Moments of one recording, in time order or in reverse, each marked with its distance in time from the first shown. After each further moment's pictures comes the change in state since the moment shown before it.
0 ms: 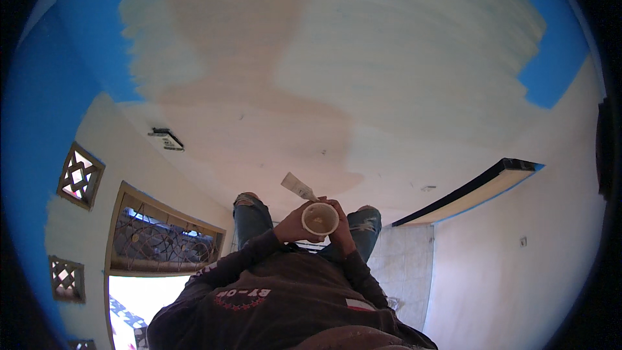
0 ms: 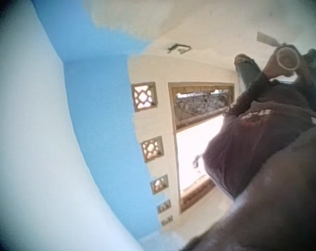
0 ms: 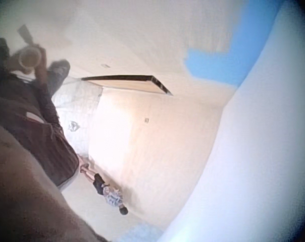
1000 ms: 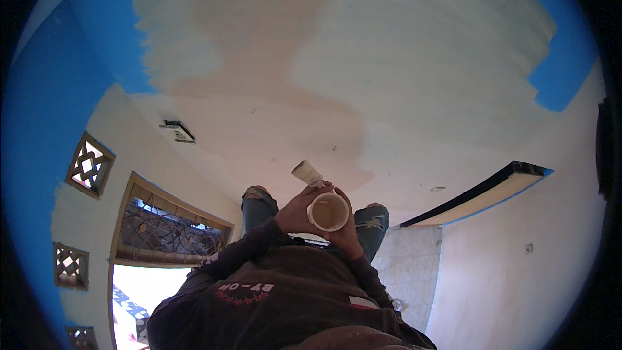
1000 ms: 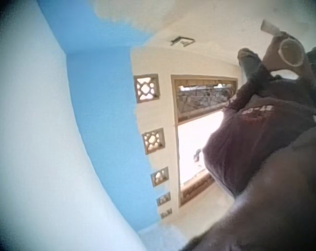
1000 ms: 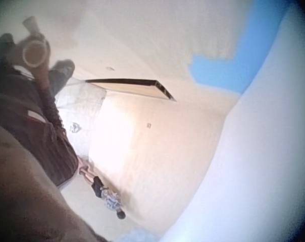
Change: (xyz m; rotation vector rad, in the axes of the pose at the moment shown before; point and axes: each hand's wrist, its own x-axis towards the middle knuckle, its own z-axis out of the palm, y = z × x) left_hand 0.001 0.072 -0.011 0.578 0.040 0.267; right_hand -0.024 -0.050 0.030 -0.263 -0.074 -0.310
